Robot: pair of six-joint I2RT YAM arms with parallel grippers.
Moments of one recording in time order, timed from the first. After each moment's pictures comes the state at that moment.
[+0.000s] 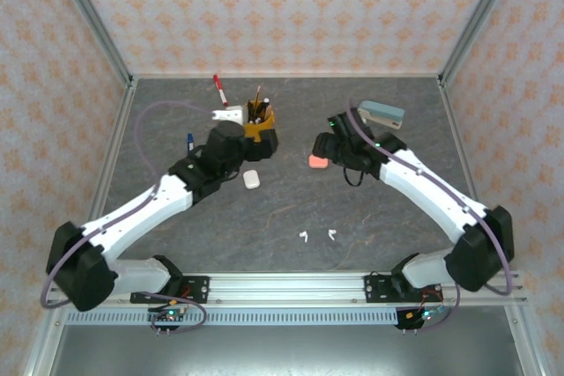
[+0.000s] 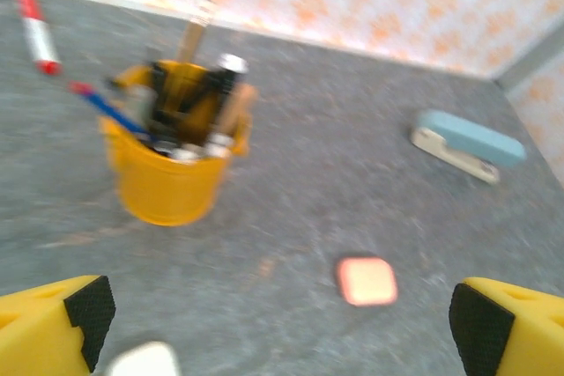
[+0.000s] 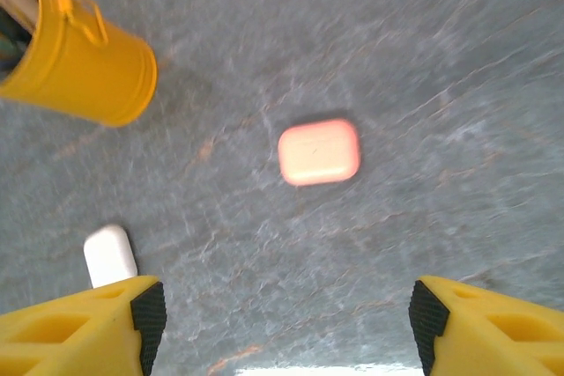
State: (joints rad) left arm -0.58 1.21 0.94 -0.23 -0.29 -0.57; right arm 0.61 1.41 1.20 -0.75 0.14 0.77
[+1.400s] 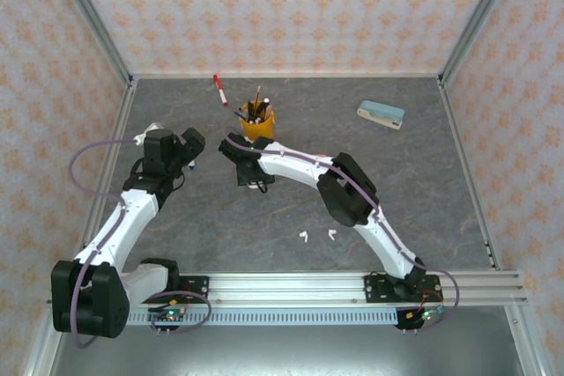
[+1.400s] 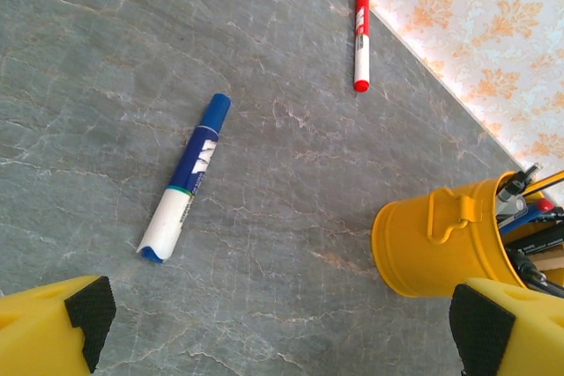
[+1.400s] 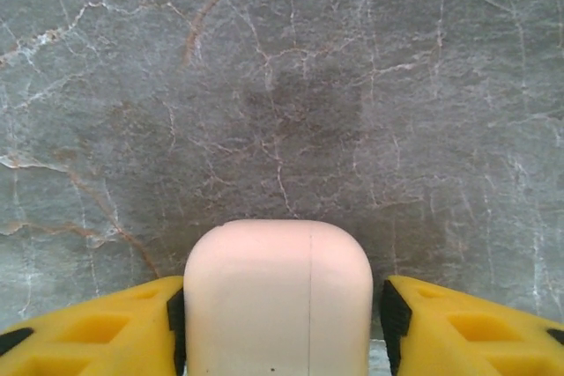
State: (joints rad) left arm -0.03 1.09 0.69 -0.23 -0.09 -0.79; right arm 0.94 2.35 1.94 -0.89 0.18 0.77
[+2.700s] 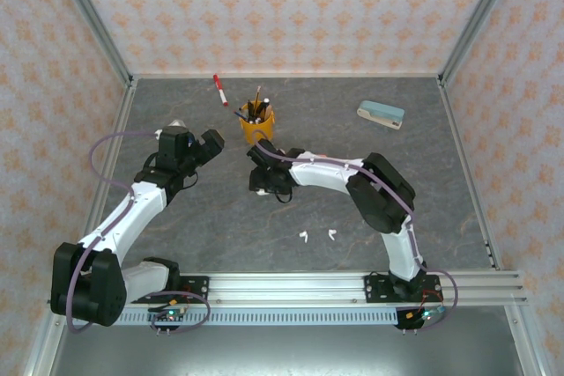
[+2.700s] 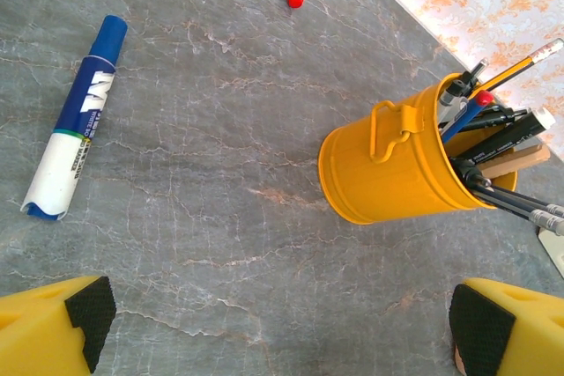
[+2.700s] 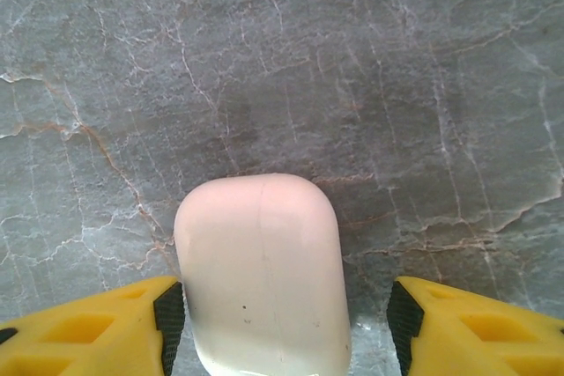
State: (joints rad) left arm -0.14 1.17 0.73 -0.22 -0.01 -0.78; right arm 0.88 2.03 1.41 -0.51 -0.01 0.88
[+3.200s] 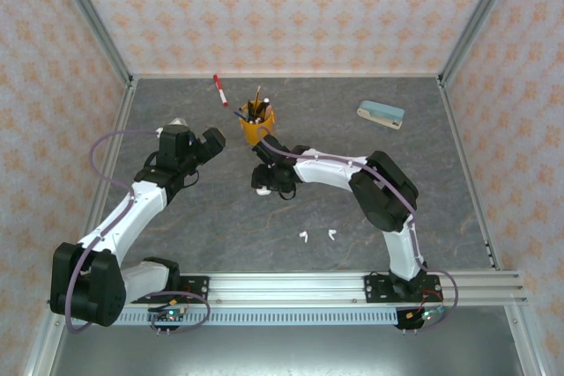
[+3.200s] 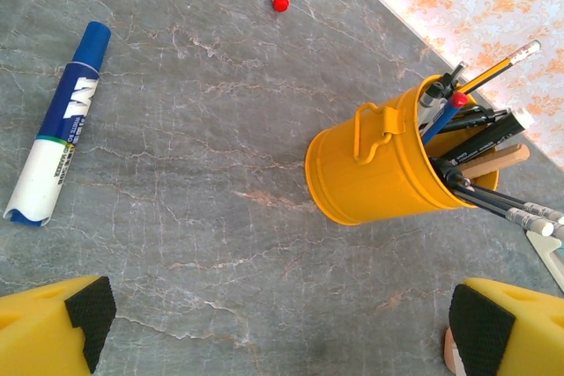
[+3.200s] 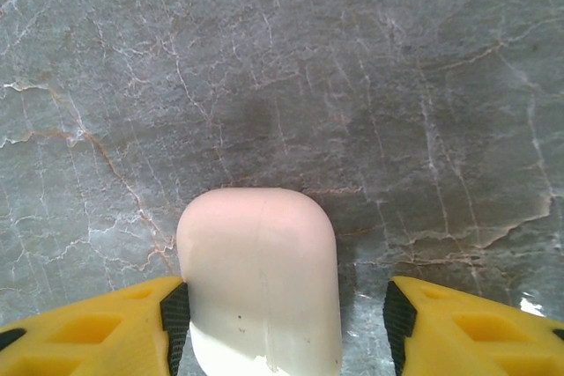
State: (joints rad) left arm -0.15 1.17 0.74 -0.21 -0.01 -0.78; right arm 0.85 2.03 1.40 -0.50 -0.07 0.87
